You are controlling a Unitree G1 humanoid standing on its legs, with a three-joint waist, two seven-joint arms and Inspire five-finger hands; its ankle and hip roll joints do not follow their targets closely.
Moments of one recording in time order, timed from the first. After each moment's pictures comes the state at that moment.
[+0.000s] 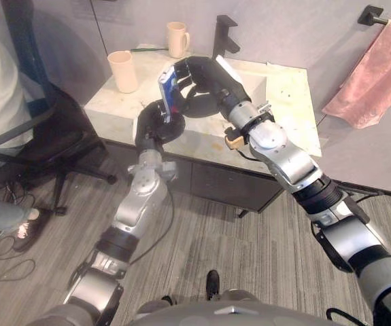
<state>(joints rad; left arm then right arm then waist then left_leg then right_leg) -0.37 0.24 -0.30 0.07 -0.50 -0.02 0.53 -0.83 -0.44 0.52 0.07 0.29 0.16 -0.06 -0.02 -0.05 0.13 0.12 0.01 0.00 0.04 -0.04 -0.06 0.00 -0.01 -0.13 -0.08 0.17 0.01</state>
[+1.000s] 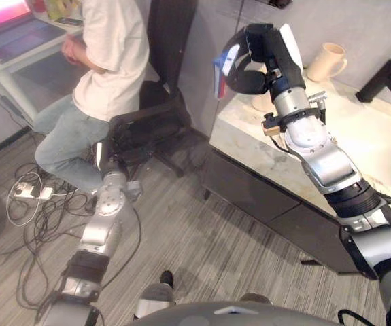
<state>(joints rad) -0.18 0.36 -0.12 0.10 -0.51 -0.01 0.44 -0.78 -0.62 0.40 -0.02 0.12 0.09 -0.30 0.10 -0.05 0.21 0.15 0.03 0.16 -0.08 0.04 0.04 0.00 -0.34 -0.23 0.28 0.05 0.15</state>
